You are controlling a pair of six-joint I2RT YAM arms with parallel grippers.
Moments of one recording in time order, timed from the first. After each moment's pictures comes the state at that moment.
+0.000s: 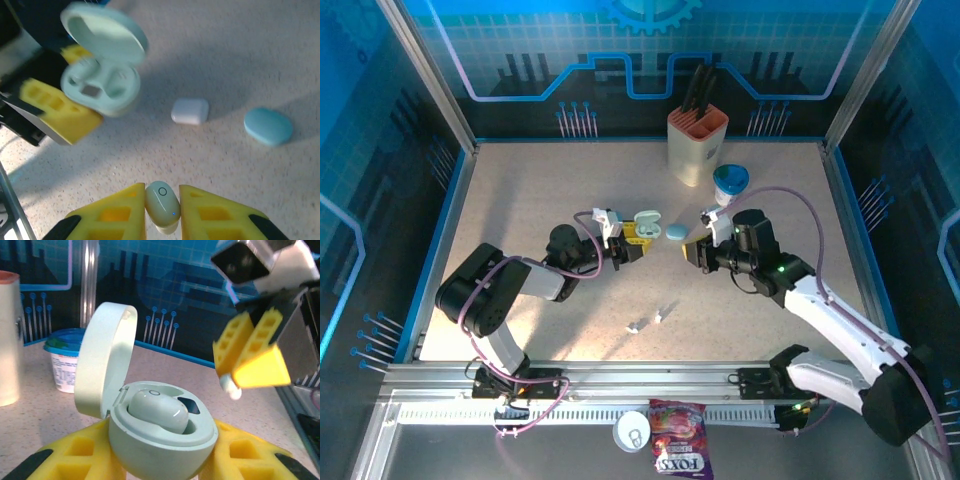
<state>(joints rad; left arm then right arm) -0.43 1.71 0.52 1.28 0.78 -0.25 0.51 1.04 0.76 -0.27 -0.32 0.19</state>
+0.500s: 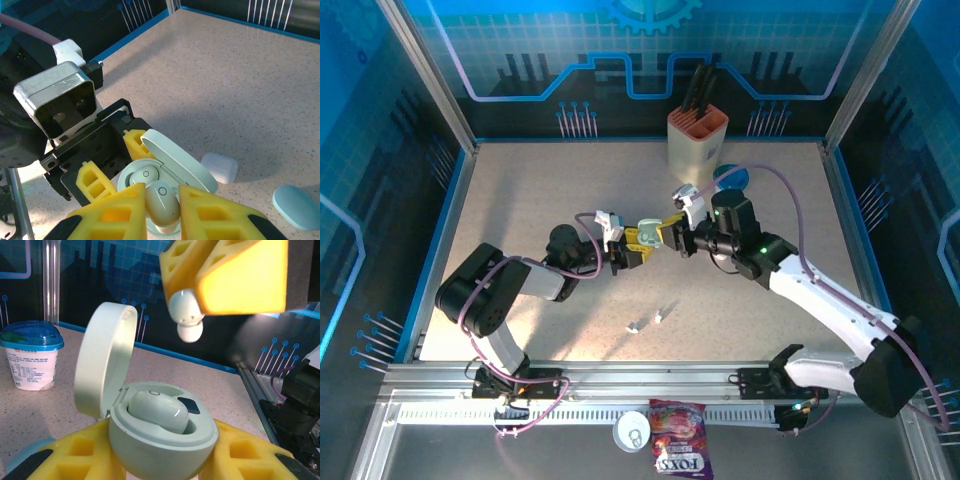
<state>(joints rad) -0.43 1.71 0.52 1.28 0.89 -0.28 0.62 1.20 0.95 -0.22 -0.32 0.11</state>
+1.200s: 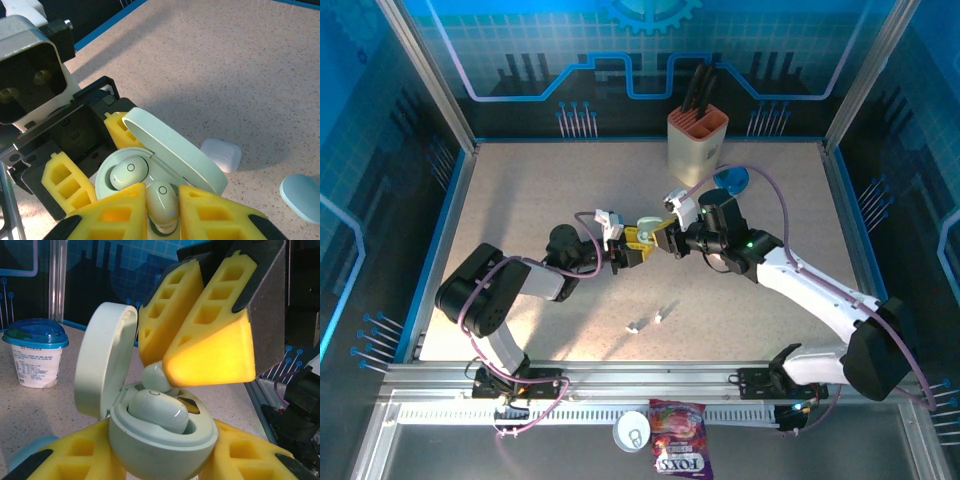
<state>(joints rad) -0.43 1.71 0.52 1.28 0.86 -0.30 0.62 1.29 0.96 -0.22 -0.31 0.11</state>
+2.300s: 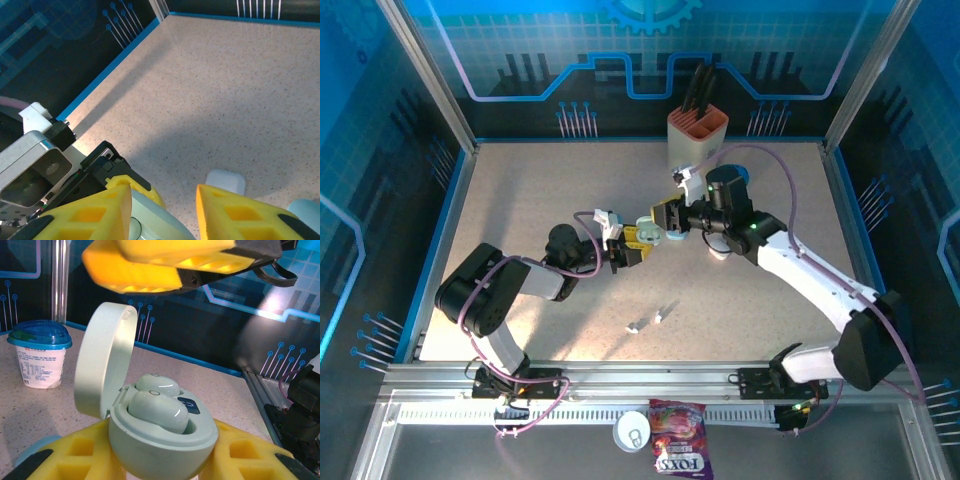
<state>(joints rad) -0.43 1.71 0.52 1.28 0.87 -0.29 0.55 1.37 1.11 -0.22 -0.38 0.27</state>
